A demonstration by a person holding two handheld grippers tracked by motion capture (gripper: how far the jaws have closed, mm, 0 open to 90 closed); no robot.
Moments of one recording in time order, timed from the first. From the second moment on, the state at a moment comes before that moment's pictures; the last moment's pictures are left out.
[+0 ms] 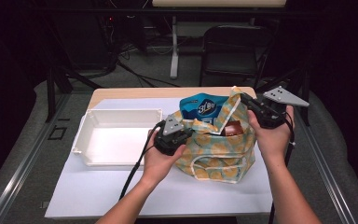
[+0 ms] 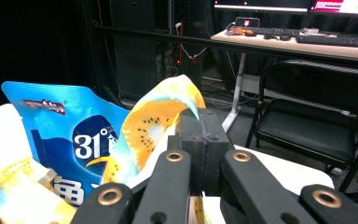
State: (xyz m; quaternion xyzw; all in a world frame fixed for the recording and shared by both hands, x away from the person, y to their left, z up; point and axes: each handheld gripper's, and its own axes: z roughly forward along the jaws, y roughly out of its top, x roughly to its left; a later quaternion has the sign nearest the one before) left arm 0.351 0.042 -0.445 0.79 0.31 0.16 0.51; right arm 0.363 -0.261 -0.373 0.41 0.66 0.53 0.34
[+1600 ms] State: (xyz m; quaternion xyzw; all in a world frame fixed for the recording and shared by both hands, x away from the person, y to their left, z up) left arm 0.359 0.088 -0.470 0.73 0.46 0.14 0.48; right arm 0.350 -0.298 -0.472 0.50 0.66 0.50 0.27
